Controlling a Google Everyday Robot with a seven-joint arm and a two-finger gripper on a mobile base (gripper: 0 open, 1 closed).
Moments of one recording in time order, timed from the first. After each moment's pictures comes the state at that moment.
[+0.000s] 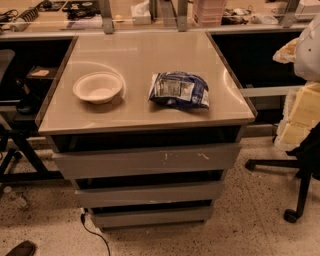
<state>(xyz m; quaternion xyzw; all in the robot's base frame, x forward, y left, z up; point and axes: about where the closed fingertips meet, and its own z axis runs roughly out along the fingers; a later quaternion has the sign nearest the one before) 0.438 -0.216 0.977 -0.60 0.78 -0.04 0.16</state>
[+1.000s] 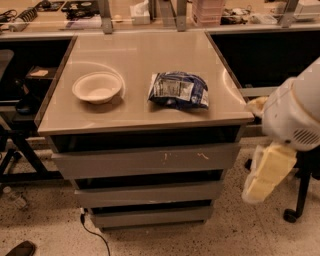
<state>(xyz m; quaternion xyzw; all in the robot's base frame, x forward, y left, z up) 0.393 -0.170 0.898 -0.61 0.78 0.04 0.17</state>
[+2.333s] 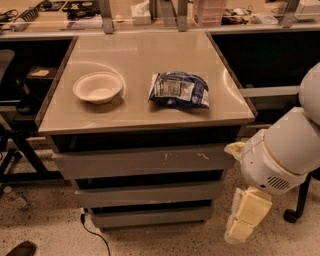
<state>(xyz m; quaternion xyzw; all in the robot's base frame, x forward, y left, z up) 0.350 -0.141 0.821 -0.61 0.77 0.12 0.14</state>
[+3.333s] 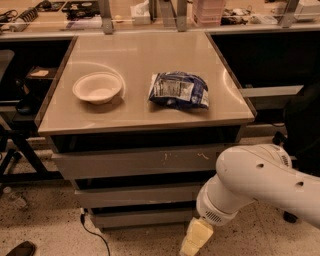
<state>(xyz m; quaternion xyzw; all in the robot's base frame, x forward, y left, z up) 0.358 -0.098 0.648 -0.52 0.84 0.12 0.08</state>
